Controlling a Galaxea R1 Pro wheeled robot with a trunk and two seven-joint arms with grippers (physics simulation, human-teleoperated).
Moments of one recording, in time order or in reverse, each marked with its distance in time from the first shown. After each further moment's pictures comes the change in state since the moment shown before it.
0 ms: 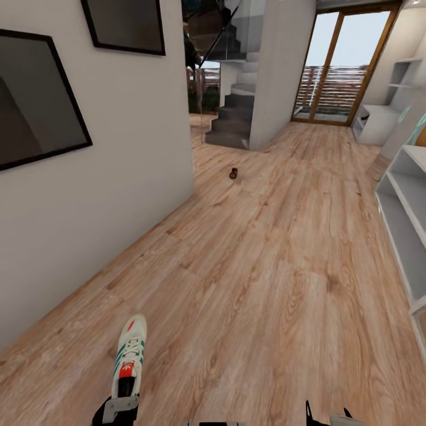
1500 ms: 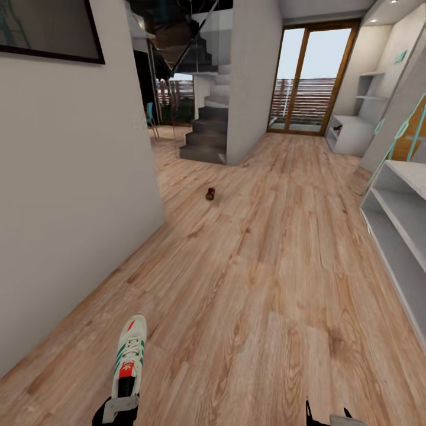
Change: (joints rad) left arm 0.000 0.000 0.000 0.000 0.001 0.000 0.000; right arm 0.000 0.000 0.000 0.000 0.000 0.000 0.000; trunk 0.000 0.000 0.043
